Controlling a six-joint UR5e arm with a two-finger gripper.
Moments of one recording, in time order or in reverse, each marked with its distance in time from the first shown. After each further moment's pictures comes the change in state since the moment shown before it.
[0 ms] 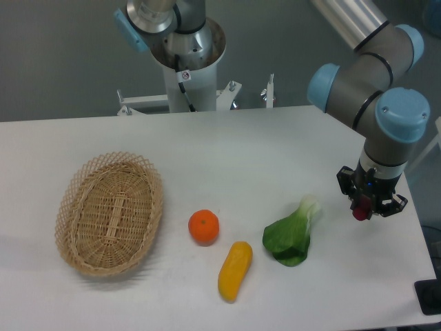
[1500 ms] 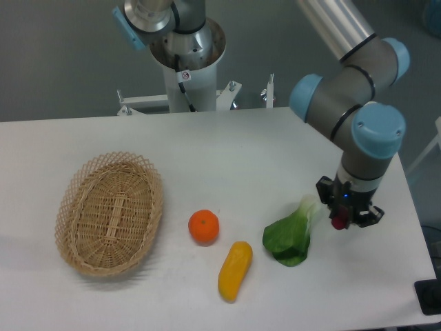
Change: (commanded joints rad) arm -0.080 0.024 -0.100 0.018 -0.002 -0.055
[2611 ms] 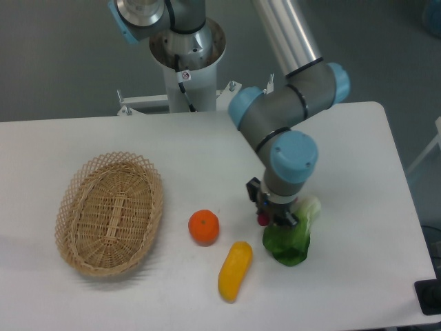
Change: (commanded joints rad) arm -0.189 0.028 -0.189 -0.017 -0.008 -0.080
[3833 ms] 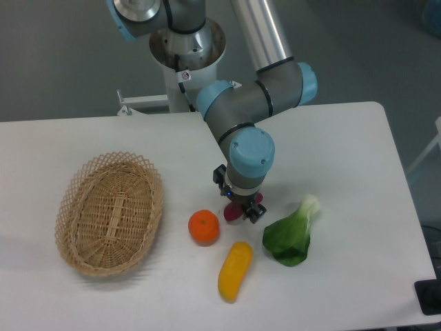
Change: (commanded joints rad) arm -0.012 0.058 -0.066 0.015 0.018 -0.005
